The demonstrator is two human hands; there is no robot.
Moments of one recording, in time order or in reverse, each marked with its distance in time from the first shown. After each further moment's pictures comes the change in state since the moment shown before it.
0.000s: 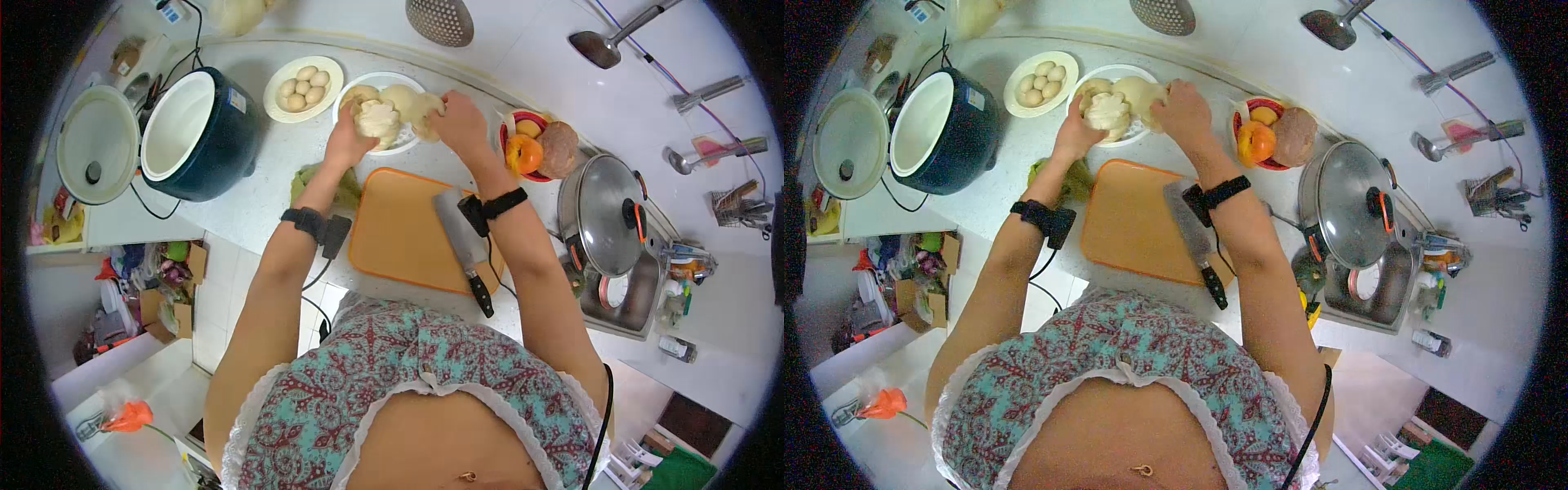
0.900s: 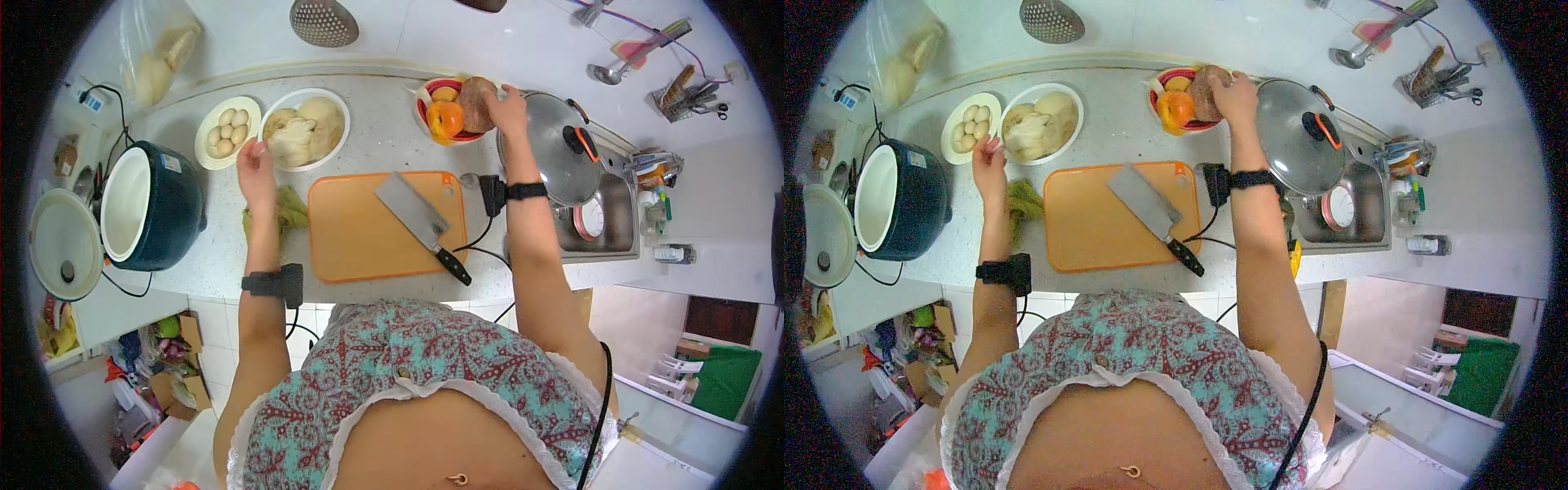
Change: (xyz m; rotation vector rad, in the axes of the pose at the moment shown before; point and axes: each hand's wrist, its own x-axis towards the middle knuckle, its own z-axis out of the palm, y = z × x) left_hand -0.024 -0.007 -0.018 -0.665 0.312 -0.012; right_hand -0.080 0.164 -0.121 0.022 0.527 0.467
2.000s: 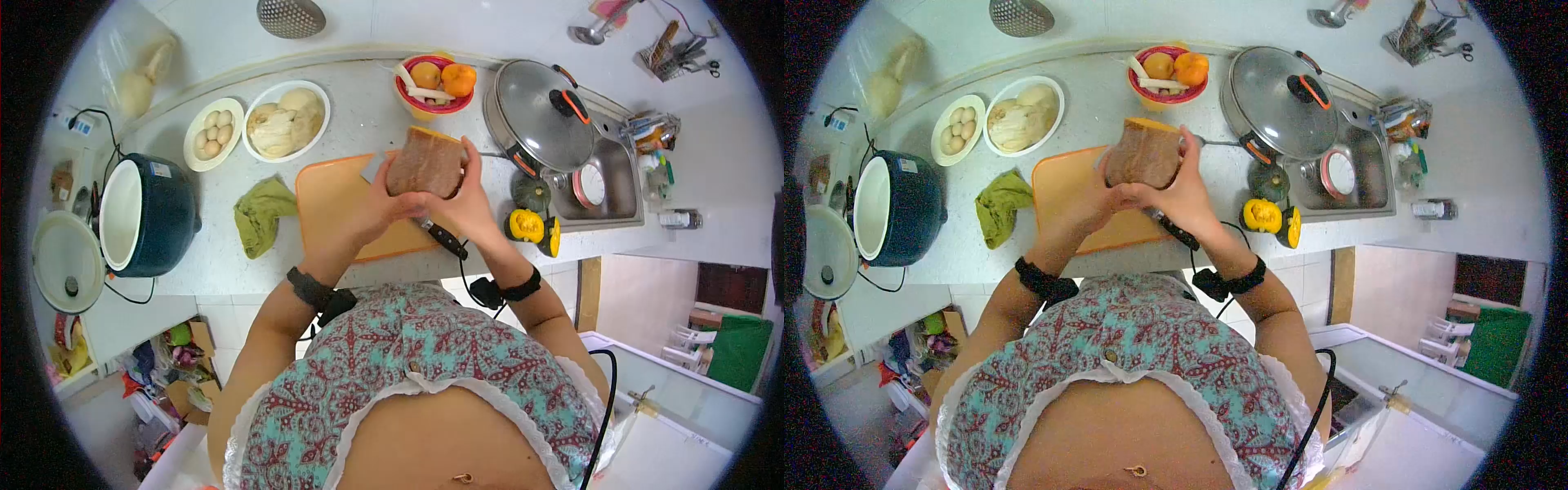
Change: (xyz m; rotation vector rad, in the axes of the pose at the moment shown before) left_hand -0.177 0.088 0.112 -0.466 -1.069 -0.484; right_hand -0.228 -0.042 -0.072 0.593 -0.385 -0.019
